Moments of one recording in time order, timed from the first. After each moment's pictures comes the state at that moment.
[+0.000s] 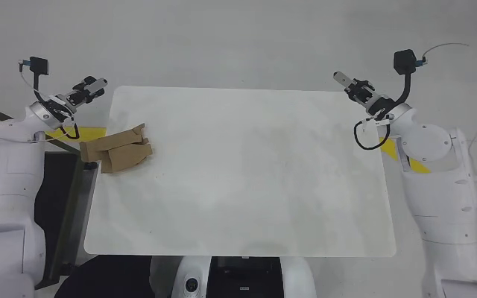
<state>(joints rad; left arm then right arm) 0.73 -0.81 -1.43 -0.68 -0.14 -0.88 -0.89 -0.99 -1.08 1.41 -1.53 -0.26 -0.08 0.61</state>
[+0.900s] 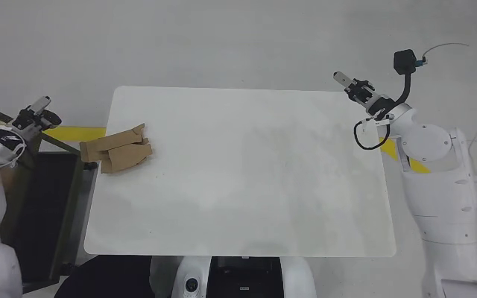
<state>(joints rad) 0.86 -0.70 -1.68 -0.51 -0.30 -0.68 -1.06 -0.99 -1.08 1.41 -1.53 -0.26 -0.08 0.61</state>
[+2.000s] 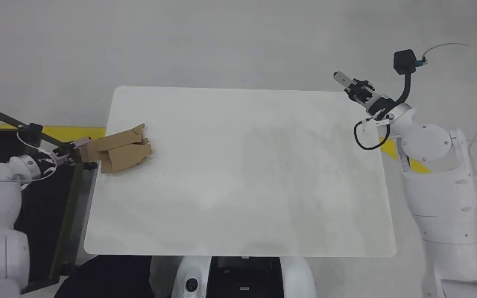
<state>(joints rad) 0.72 -0.74 -1.44 -0.25 0.11 -0.69 -1.04 -0.99 -1.08 1.41 -1.53 -0.26 -0.08 0.61</state>
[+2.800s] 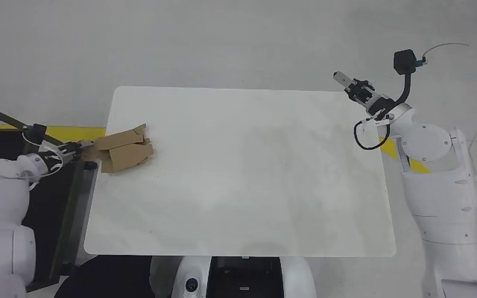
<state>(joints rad) 0.69 -0.77 -1.42 -0.21 0.07 -0.62 -1.01 -0.99 -1.08 1.41 -1.53 -0.26 -0.08 0.61</state>
